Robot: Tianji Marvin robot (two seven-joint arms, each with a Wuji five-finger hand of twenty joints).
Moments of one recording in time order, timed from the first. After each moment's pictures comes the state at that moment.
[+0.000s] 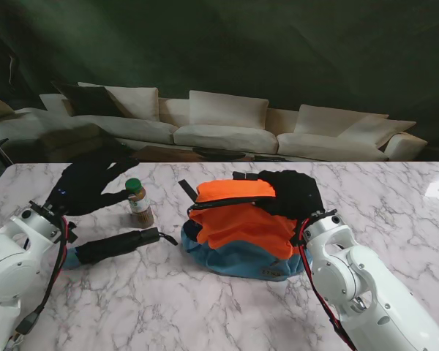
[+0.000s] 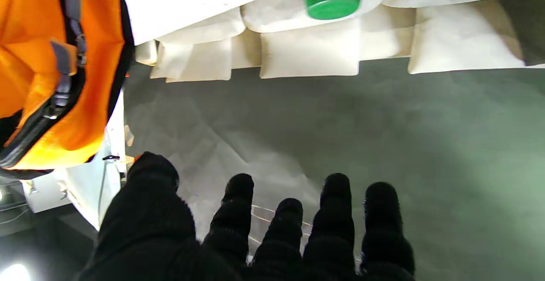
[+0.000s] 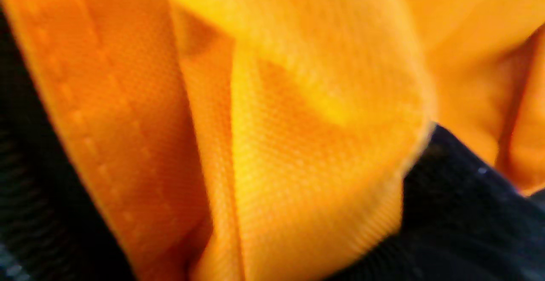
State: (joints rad) left arm 1.66 -1.06 -1.65 -1.79 1.03 -0.52 0.06; right arm -1.57 -1.11 1.23 -1.81 -0.90 -0.02 -0.17; left_hand 0.83 -0.01 -0.02 0.00 0.39 0.13 0.11 0.42 0.31 0.20 0.01 0.20 0.36 0.25 0.19 0.40 0.04 0.25 0.63 0.48; right_hand 0.62 -0.59 0.76 -0.26 0.77 -0.14 0.98 0.45 1.19 0.02 0.87 0.53 1.26 0.03 1.06 0.55 0.86 0.20 1.61 0.46
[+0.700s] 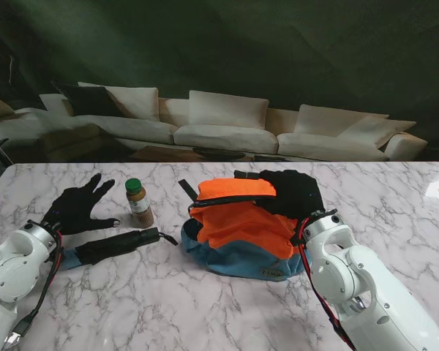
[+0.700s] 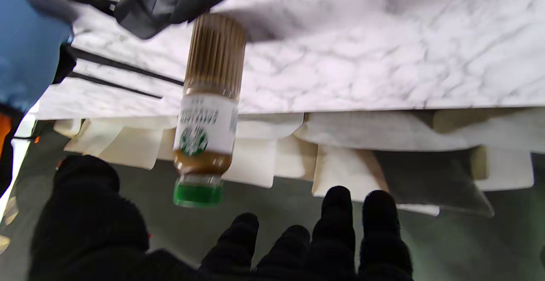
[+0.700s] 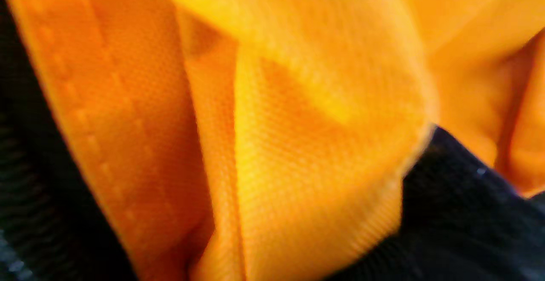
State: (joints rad) left arm 1.60 -1.02 -1.61 -1.52 0.98 -0.37 -0.10; right arm -1.57 -1.11 1.22 -1.81 -0.90 0.01 -0.17; left_hand 0.54 -0.12 -0.03 0.00 0.17 0.22 -0.02 0.15 0.13 0.27 -0.03 0.04 0.27 0.26 0.17 0.36 0.02 0.23 0.53 0.46; right_hand 0.62 -0.58 0.76 -0.26 0.77 -0.14 0.97 0.45 1.19 0.02 0.87 0.53 1.26 0.03 1.06 0.55 0.85 0.20 1.61 0.46
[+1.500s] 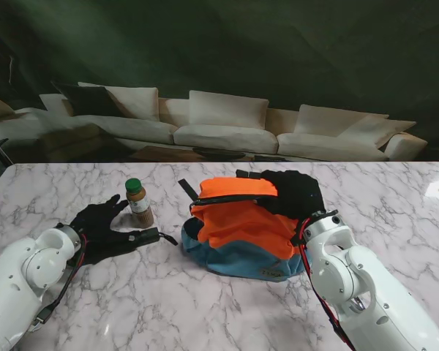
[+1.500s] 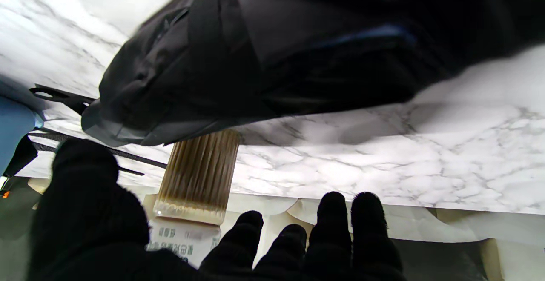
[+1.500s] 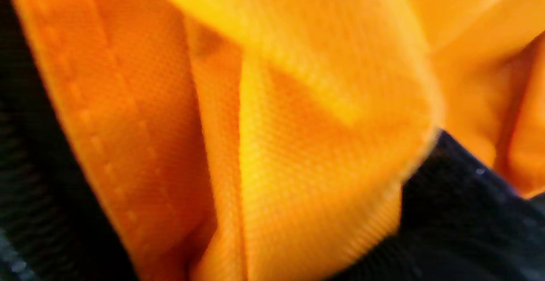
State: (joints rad) left arm 1.40 -1.00 -1.35 -1.25 0.93 -0.28 -0.17; right arm -1.57 -1.11 1.22 -1.80 -0.89 0.03 -0.18; left_hand 0.58 -0.20 -0.03 0.00 0.17 0.25 0.00 0.26 0.13 0.24 -0.03 0.08 0.22 0.21 0.17 0.36 0.02 0.12 0.51 0.46; right_hand 0.62 -0.57 0.76 -0.26 0.76 -0.14 0.97 0.45 1.19 0.02 0.87 0.53 1.26 0.03 1.06 0.55 0.85 0.20 1.61 0.46
